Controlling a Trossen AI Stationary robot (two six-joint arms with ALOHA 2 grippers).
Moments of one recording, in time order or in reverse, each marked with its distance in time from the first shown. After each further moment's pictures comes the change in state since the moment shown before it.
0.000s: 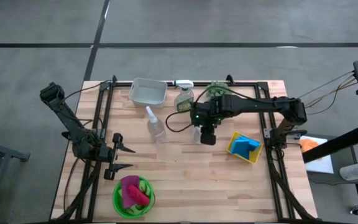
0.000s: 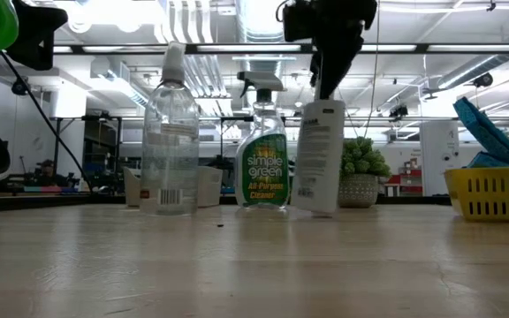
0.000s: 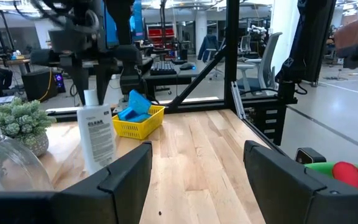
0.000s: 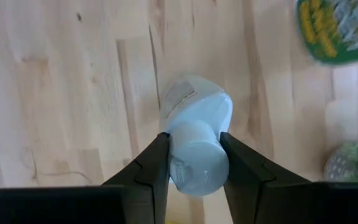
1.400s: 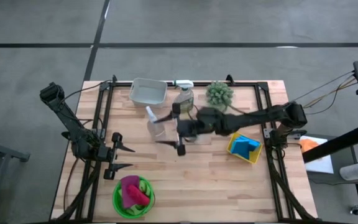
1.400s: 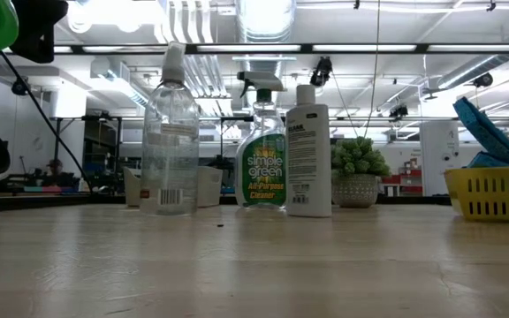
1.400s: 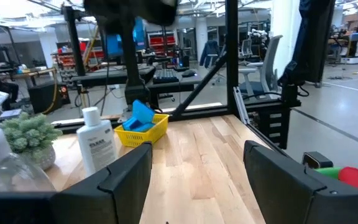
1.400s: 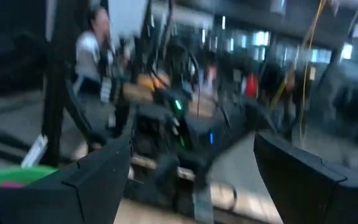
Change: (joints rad) left arm 0.000 0.000 0.000 0.044 -0.003 0.077; right arm 0.147 0.019 -0.220 1.602 -0.068 -0.303
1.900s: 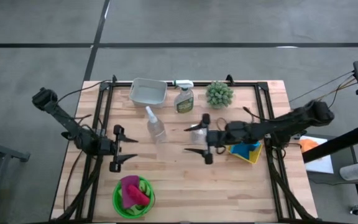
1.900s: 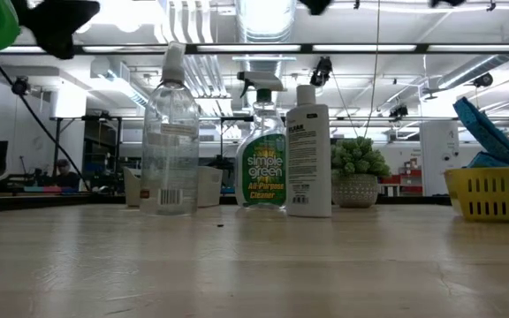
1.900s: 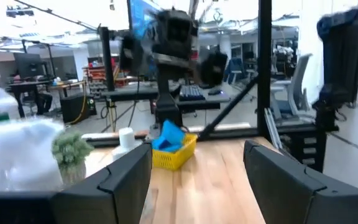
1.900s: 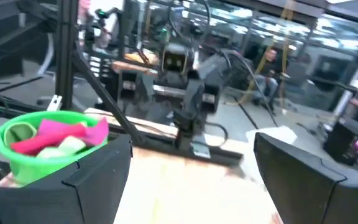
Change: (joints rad) left arm 0.196 0.000 0.017 0.087 0.097 0.058; right arm 0.128 -0.342 -0.540 0.137 0.224 0.031
